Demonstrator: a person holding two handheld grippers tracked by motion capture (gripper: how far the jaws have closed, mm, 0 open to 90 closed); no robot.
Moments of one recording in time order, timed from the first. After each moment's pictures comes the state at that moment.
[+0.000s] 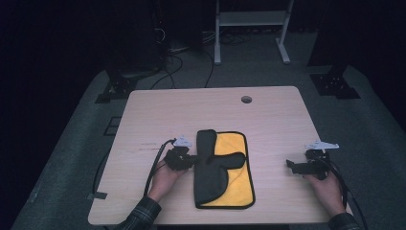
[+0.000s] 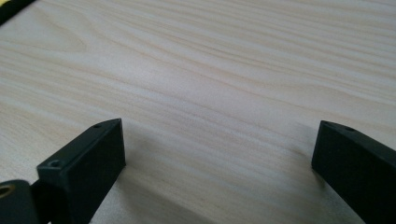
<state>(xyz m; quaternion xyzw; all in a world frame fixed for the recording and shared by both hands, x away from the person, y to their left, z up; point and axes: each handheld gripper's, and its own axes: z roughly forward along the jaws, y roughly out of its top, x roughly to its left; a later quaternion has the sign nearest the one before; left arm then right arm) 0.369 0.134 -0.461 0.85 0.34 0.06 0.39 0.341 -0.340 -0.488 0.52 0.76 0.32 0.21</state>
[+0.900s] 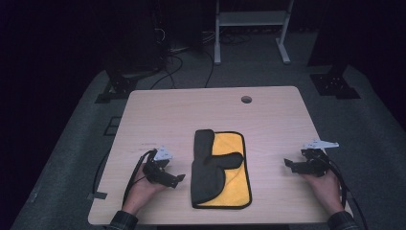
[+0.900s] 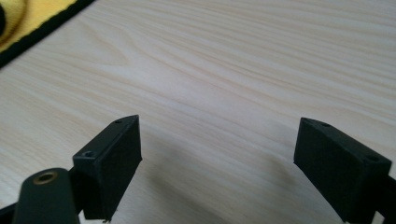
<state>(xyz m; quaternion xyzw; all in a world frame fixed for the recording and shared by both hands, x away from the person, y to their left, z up) 0.330 0.188 -0.463 0.87 0.33 0.13 0.35 0.339 -0.333 -0.476 0.49 0.77 0.35 0.20</state>
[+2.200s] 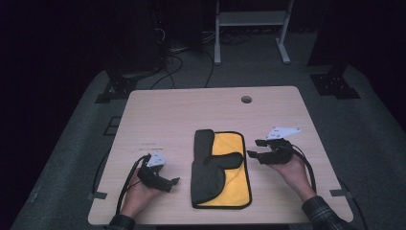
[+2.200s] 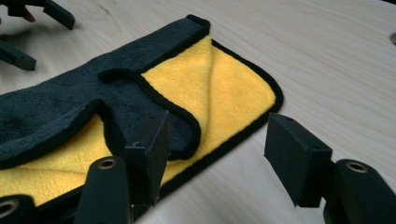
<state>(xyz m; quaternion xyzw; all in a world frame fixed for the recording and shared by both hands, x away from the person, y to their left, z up) 0.327 0.209 -0.483 0.86 0.32 0.14 0.36 0.363 -0.224 -0.430 0.32 0.83 0.44 0.13</state>
